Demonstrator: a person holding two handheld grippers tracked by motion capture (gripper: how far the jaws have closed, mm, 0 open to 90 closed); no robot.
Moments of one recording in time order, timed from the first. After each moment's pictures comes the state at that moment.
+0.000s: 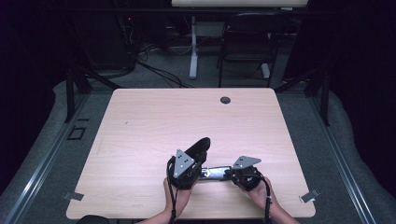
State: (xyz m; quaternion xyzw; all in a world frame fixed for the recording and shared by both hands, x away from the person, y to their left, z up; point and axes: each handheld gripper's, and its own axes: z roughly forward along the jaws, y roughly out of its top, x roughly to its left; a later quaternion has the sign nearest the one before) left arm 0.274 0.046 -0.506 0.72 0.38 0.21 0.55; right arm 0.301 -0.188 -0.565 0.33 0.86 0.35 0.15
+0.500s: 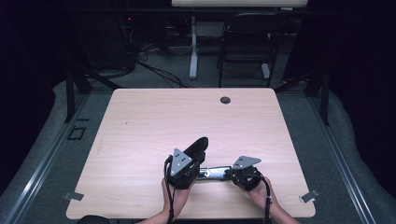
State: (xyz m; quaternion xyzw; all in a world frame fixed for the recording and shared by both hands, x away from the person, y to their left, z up) left arm 0.273 0.051 -0.501 0.72 0.39 0.19 0.54; right arm 0.301 -0.188 -0.565 0.33 0.86 0.35 0.15
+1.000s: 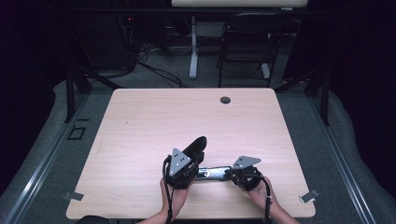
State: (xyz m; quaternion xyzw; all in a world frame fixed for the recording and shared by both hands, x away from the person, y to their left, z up) left arm 0.273 0.055 -0.499 0.72 0.38 0.20 0.54; right arm 0.301 -0.188 -0.565 0.33 0.86 0.35 0.15
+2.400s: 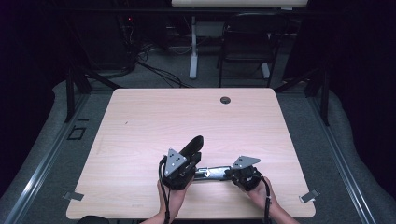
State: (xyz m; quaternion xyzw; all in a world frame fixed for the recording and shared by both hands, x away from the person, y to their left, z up) left arm 0.268 0.062 -0.494 0.71 0.40 0.19 0.55; right arm 0.301 -0.187 -0.564 0.33 0.86 0.35 0.16
